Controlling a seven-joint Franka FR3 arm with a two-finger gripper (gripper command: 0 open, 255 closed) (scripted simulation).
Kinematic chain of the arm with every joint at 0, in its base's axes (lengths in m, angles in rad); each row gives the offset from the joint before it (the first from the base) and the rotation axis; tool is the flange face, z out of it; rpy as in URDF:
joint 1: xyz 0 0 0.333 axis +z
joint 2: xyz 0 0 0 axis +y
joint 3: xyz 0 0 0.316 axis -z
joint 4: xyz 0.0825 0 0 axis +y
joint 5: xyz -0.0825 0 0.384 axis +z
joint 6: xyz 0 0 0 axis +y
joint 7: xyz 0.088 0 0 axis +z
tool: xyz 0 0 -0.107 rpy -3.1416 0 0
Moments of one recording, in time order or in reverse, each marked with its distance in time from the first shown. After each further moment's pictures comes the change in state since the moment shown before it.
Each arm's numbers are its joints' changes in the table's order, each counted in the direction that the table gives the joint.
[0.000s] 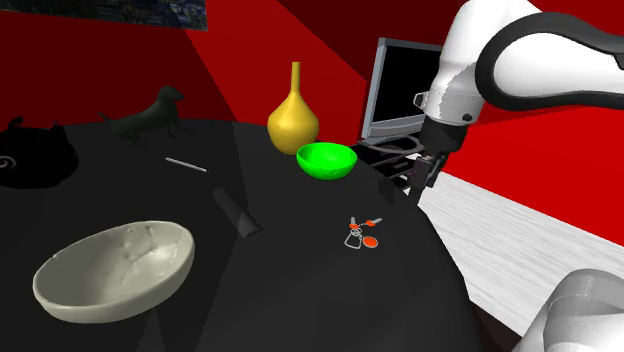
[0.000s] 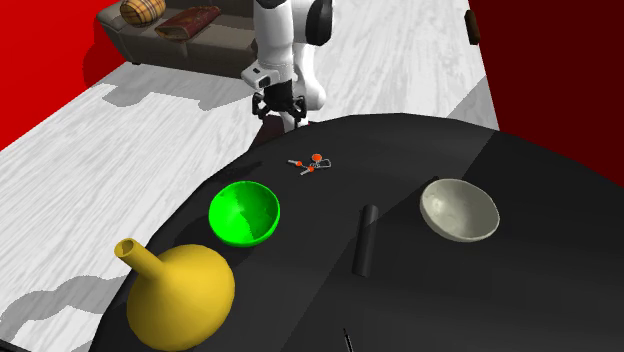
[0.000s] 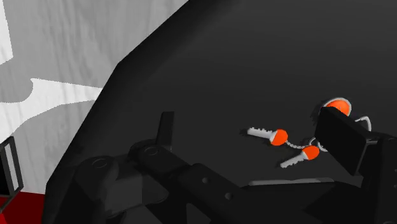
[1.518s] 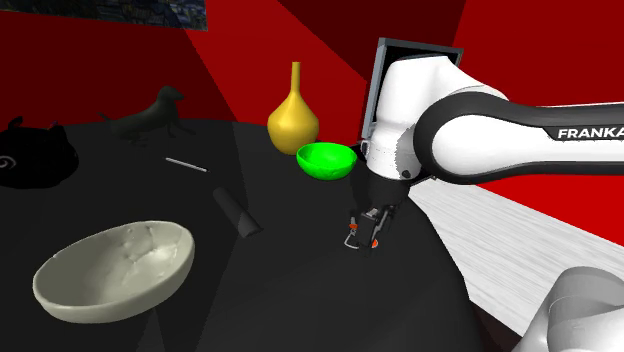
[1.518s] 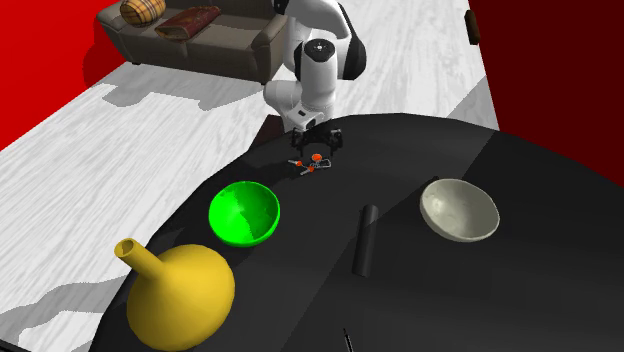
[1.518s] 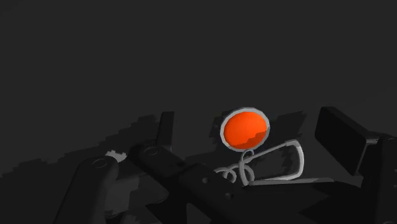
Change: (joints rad) arm 0.082 0.146 -0.191 0.089 0.131 -0.207 -0.142
